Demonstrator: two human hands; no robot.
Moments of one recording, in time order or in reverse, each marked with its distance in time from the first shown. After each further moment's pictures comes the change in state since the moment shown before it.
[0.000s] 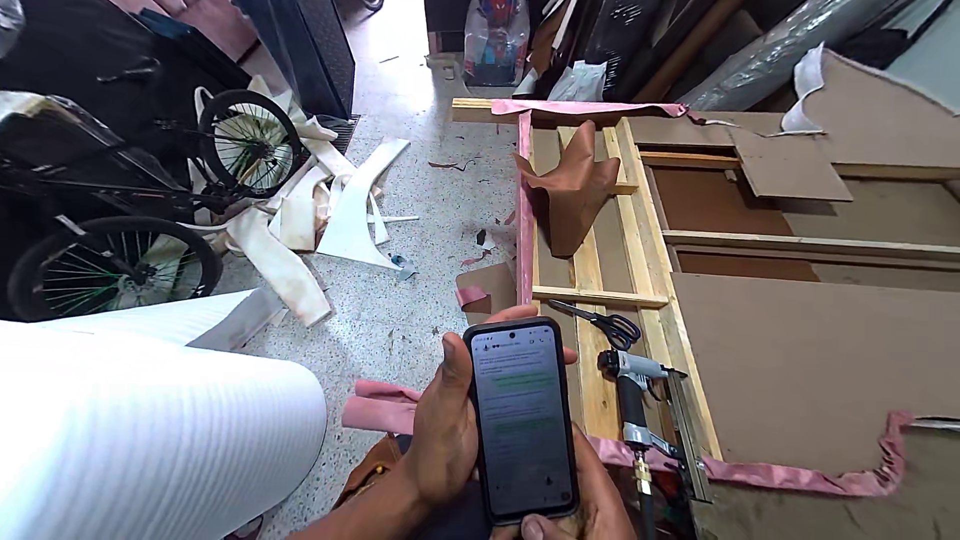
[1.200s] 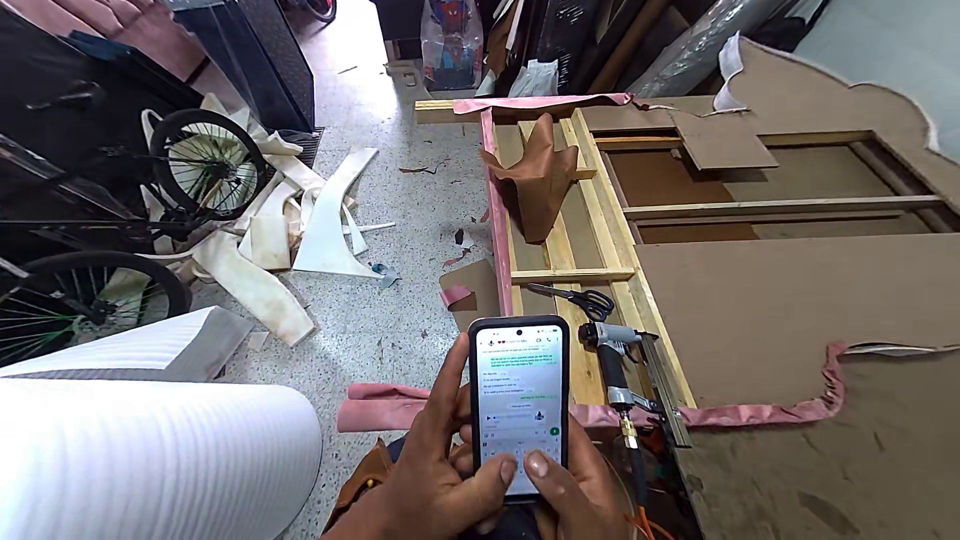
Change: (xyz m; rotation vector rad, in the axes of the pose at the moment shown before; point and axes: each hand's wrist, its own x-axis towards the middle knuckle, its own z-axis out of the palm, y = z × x) left_hand -0.062 -0.021 -0.019 0.515 -0.139 0.249; right_hand -0.014 0.025 0.014 -0.052 0.160 -0.222
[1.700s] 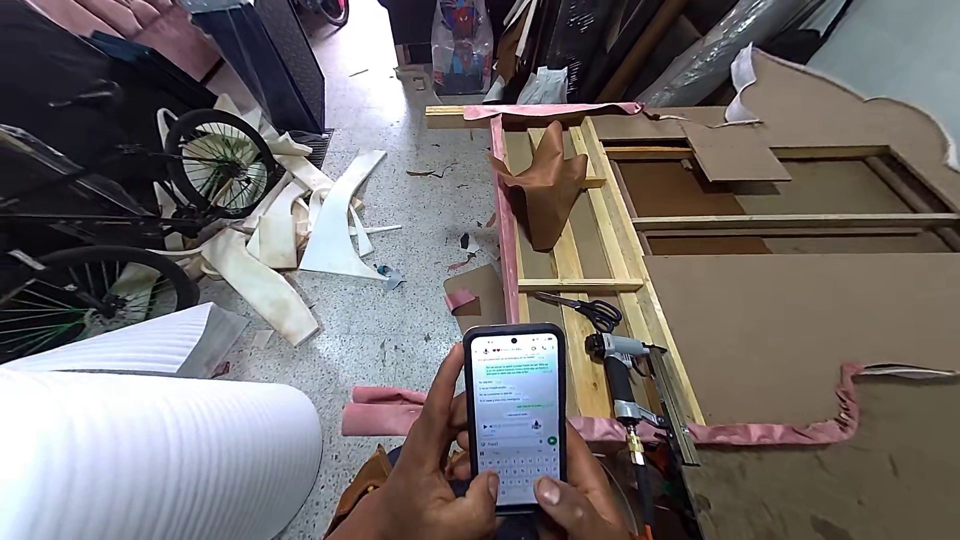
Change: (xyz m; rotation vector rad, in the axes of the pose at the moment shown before) left_hand -0.002 -0.004 -0.012 -0.029 -0.022 0.082; right_hand 0.011 0.002 -0.003 0.108 -0.131 0.039
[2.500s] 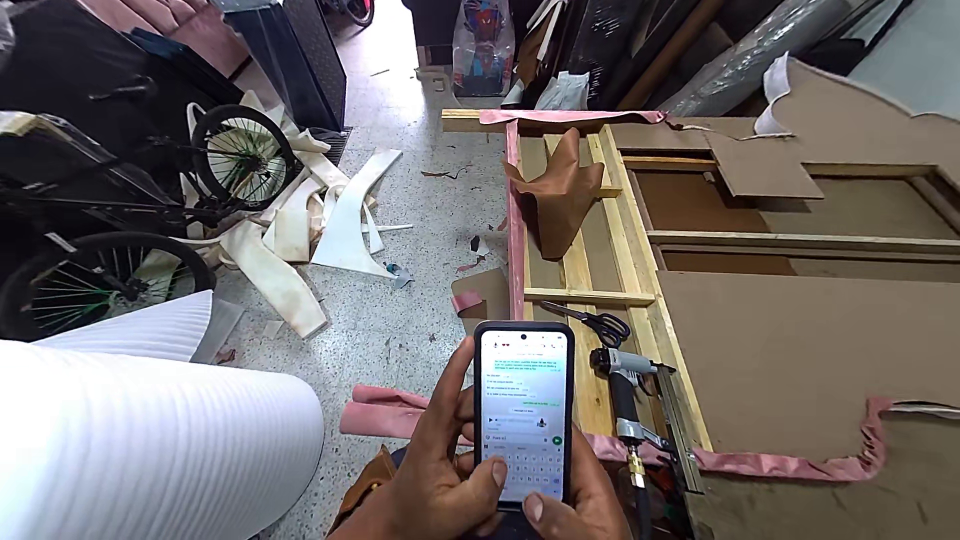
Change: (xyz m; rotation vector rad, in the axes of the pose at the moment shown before) left_hand 0.018 -0.006 0.014 -0.035 0.068 -0.037; right_hand 0.010 -0.020 -0.014 -0.113 -0.042 0.055
